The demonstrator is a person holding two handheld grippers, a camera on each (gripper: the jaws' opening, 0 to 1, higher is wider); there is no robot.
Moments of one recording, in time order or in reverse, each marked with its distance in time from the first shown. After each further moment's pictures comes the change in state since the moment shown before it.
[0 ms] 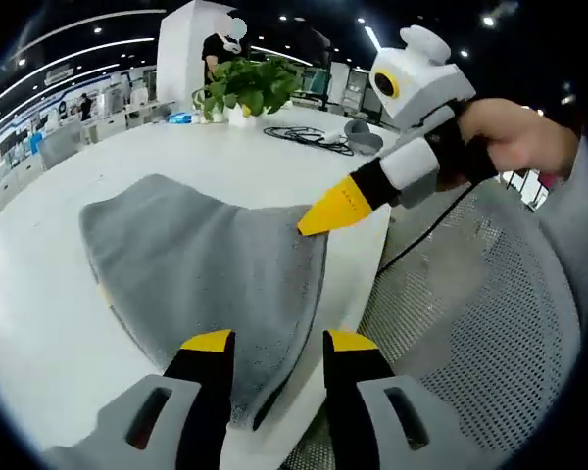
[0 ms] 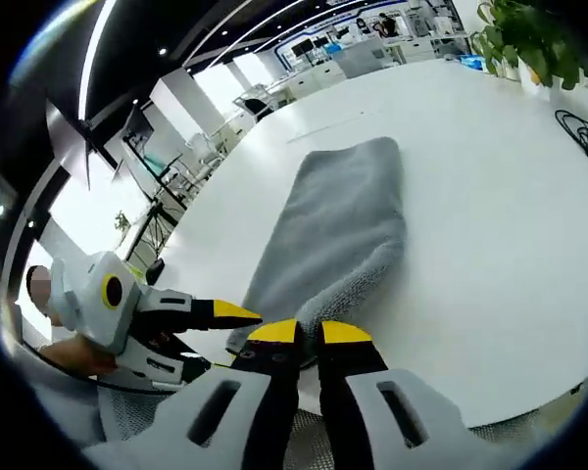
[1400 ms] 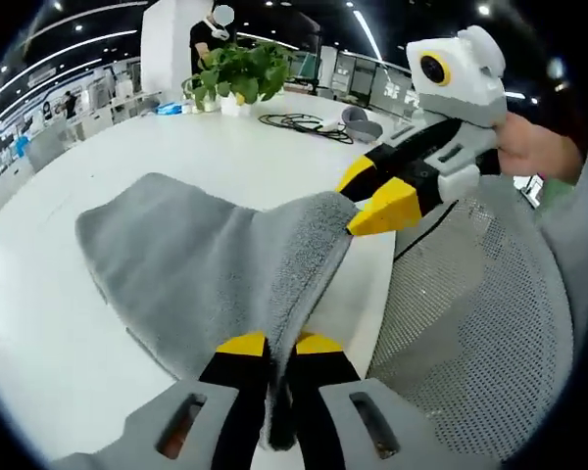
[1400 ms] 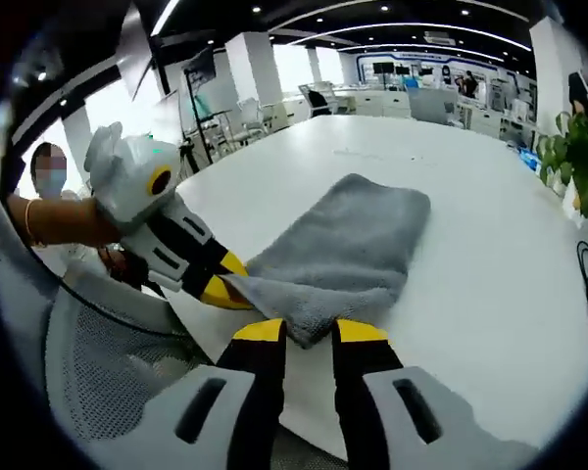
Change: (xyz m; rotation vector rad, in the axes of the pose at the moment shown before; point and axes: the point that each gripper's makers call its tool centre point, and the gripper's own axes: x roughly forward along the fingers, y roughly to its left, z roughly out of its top) left arm -0.004 0.038 0.017 -0.062 0.042 -0.016; right arm -0.009 -0.009 0.002 -0.535 0.007 0.008
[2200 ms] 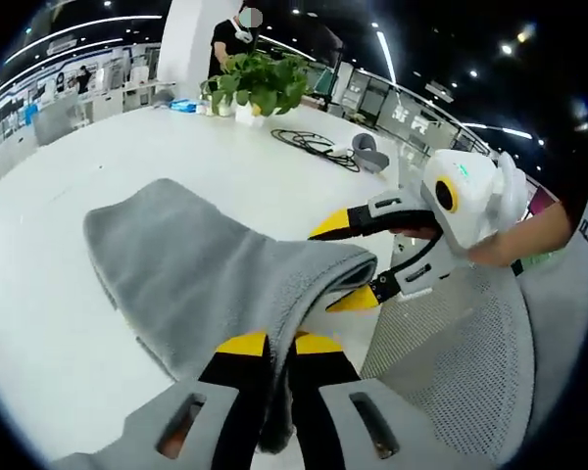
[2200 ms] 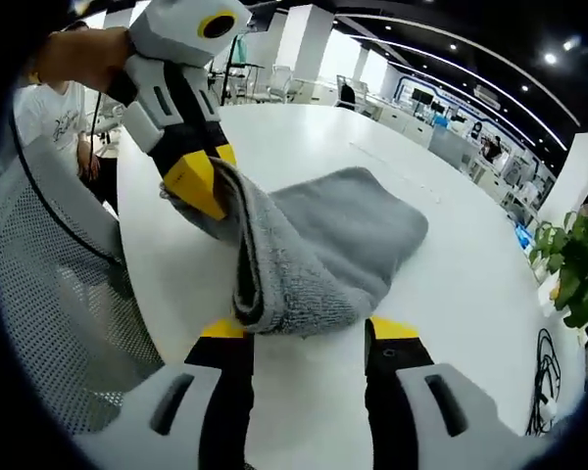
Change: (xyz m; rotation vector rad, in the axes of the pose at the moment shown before) left arm -0.016 0.003 0.027 -0.124 -0.044 -0.052; right arm 0.038 -0.028 -0.015 -0.343 0.052 -0.150
